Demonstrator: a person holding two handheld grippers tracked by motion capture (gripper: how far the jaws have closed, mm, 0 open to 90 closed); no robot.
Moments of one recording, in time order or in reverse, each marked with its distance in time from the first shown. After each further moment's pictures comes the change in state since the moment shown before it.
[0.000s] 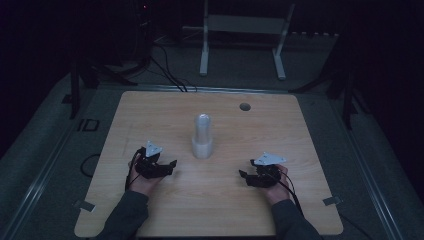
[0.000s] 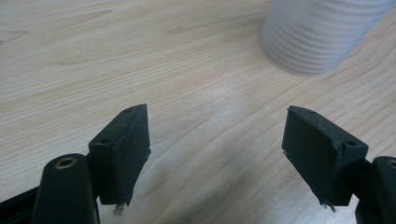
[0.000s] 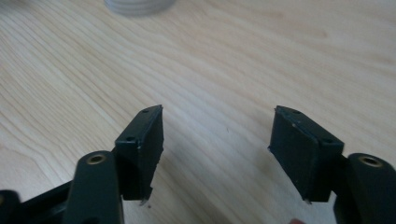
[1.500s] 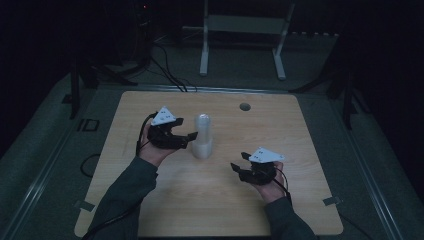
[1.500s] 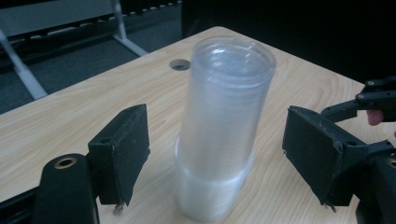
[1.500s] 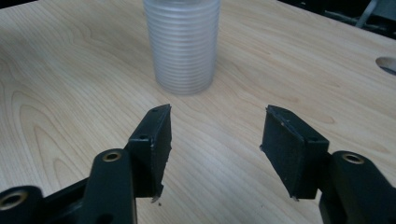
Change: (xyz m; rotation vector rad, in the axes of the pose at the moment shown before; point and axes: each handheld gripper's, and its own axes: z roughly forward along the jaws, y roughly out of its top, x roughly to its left) left arm -0.029 0.124 -0.033 -0.217 -0.272 0.187; right arm 0.031 0.045 -0.023 -0.131 0.026 -0.058
